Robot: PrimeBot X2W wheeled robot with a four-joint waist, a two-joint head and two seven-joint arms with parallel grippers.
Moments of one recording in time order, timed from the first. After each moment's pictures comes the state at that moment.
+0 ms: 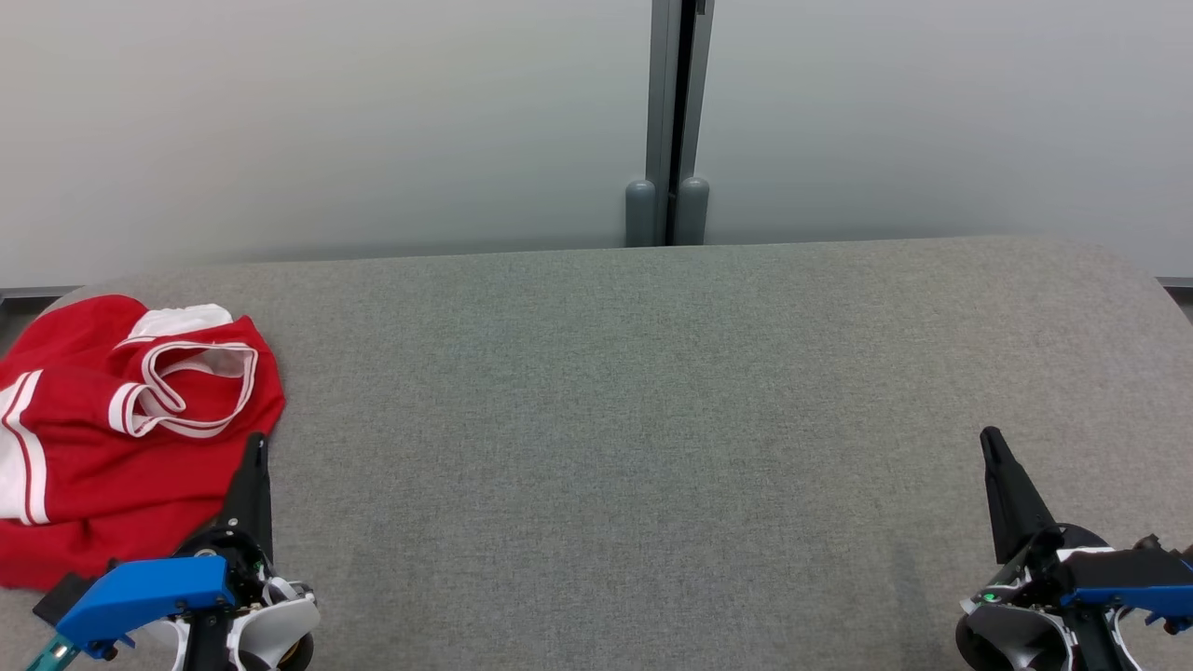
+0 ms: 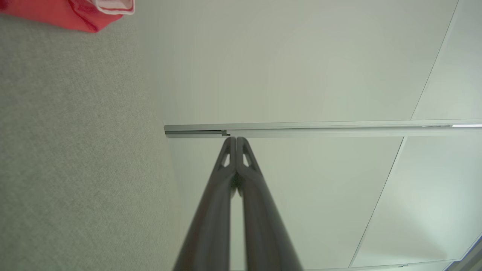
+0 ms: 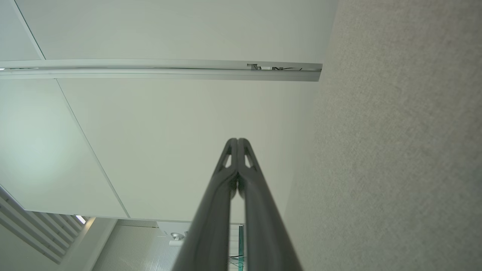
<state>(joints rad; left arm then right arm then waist) -0.10 0.05 0.11 0.25 -1.61 -0.13 0.11 -0.10 -0.05 -0.11 0.25 1.61 0.13 0.11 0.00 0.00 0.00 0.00</state>
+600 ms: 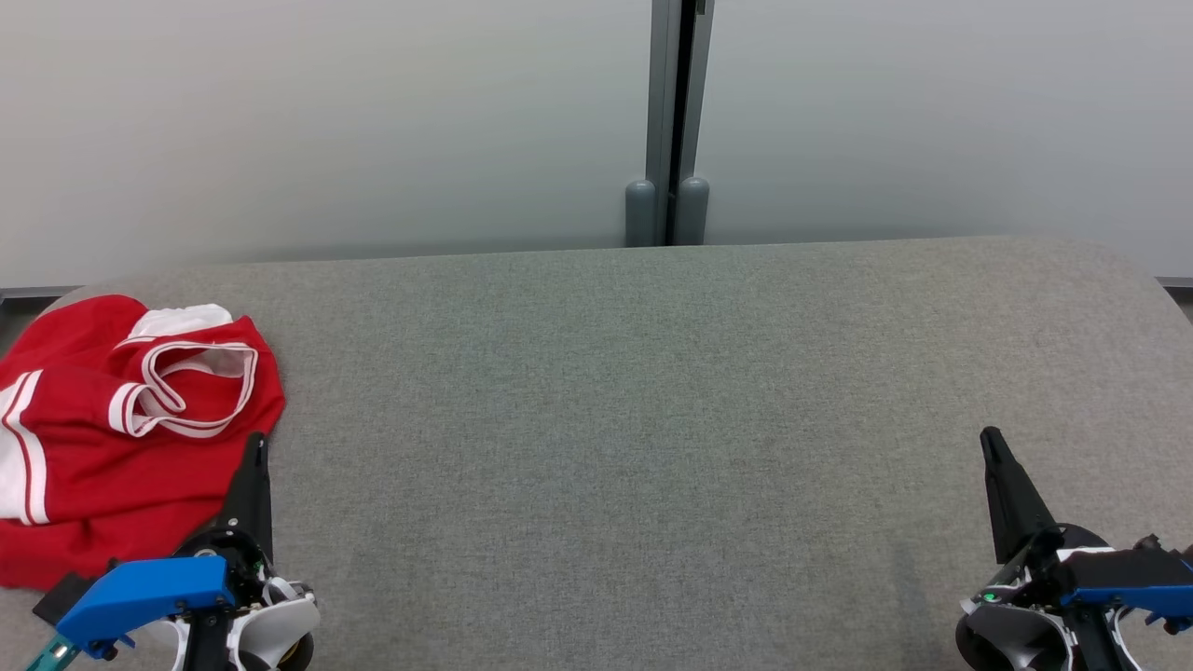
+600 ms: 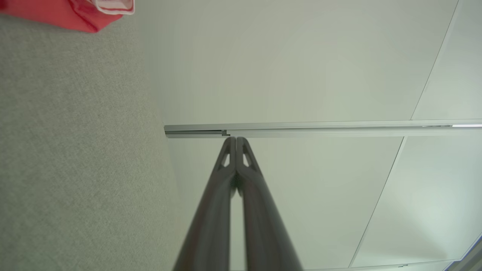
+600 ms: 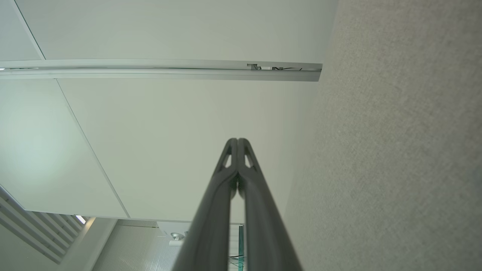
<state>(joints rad) -0.10 0.05 0.11 0.25 -1.61 -0.13 0.11 -0.10 -0.05 -0.11 0.25 1.61 0.13 0.11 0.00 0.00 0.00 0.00</state>
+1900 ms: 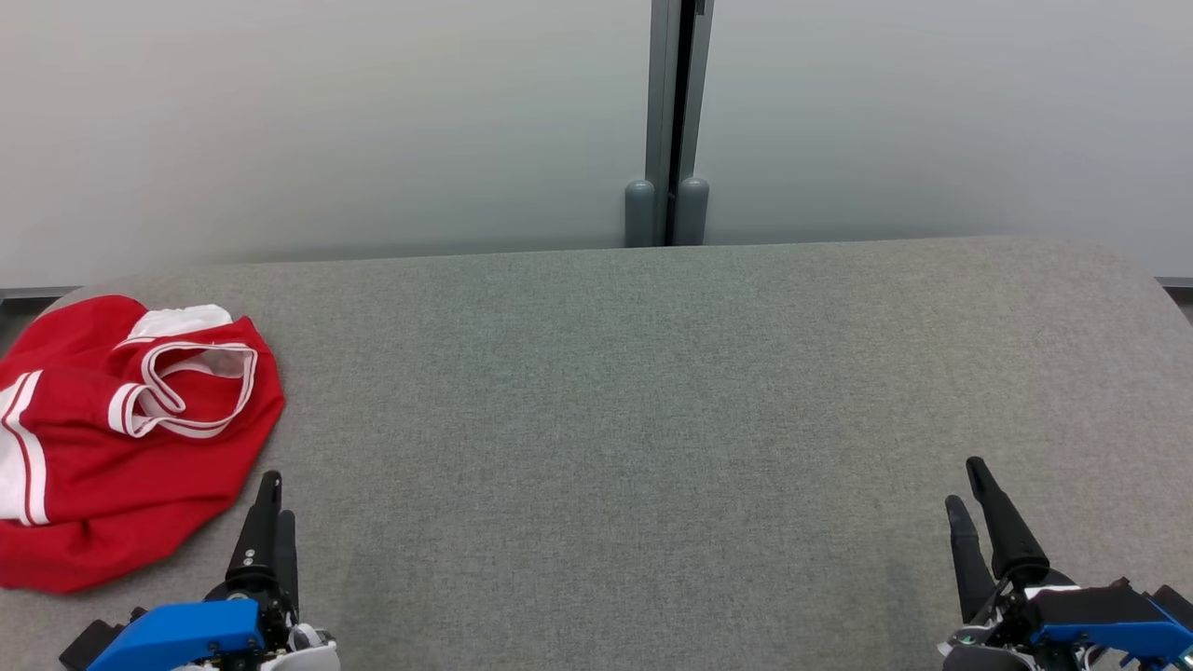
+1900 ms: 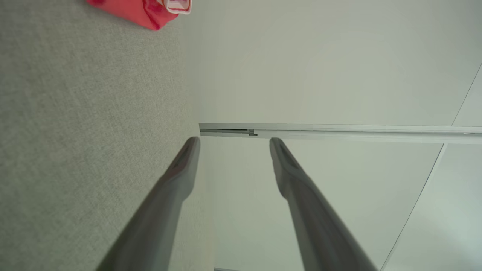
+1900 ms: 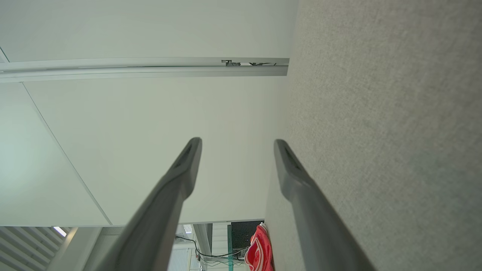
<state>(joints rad) -0.04 0.04 0.09 0.29 -1.58 -0.12 0.08 -0.05 -0.04 -0.07 0.28 1.61 0.13 0.08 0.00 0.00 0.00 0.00</state>
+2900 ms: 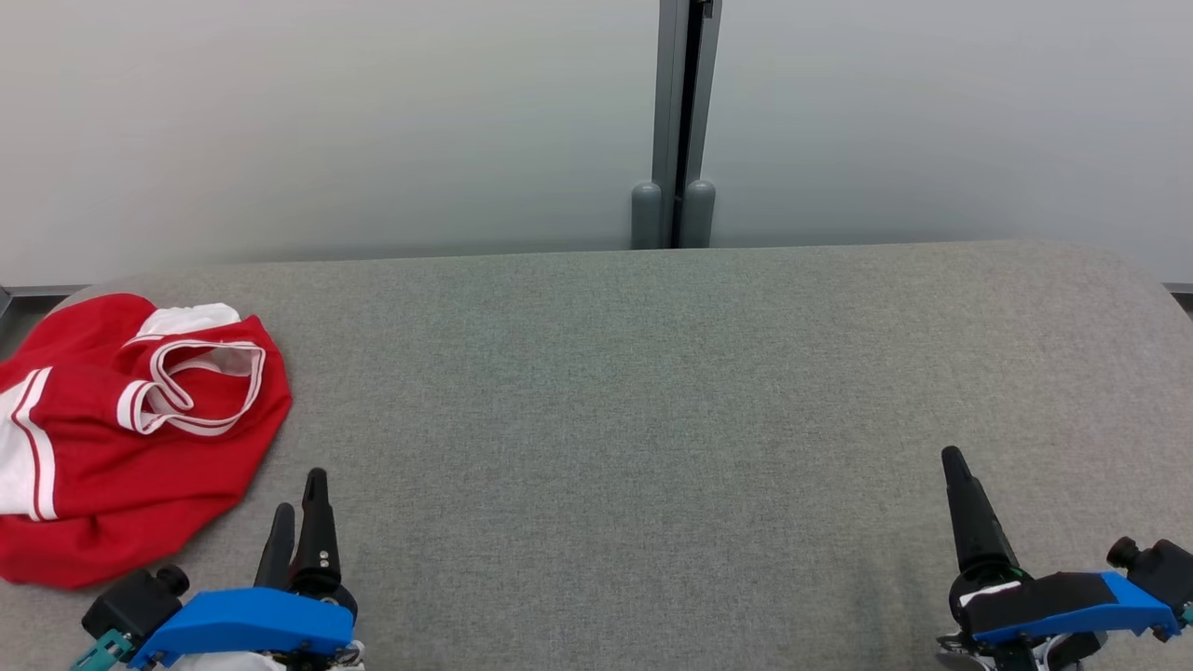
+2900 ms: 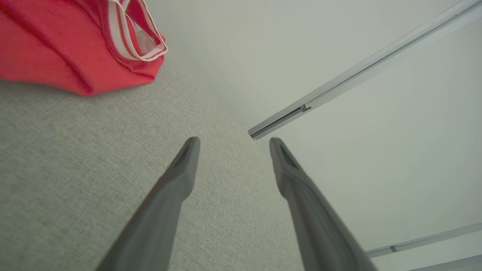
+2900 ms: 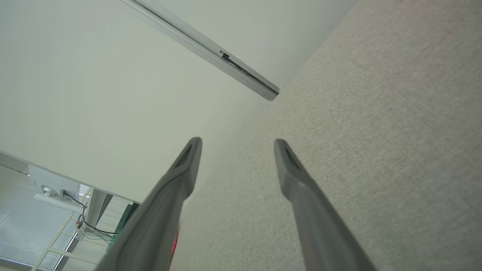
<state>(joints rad) -0.02 0.07 -0.03 0.24 -1.01 -0.05 -0.05 -0.05 -0.04 -0.04 0.25 1.03 0.13 -0.05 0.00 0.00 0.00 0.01</state>
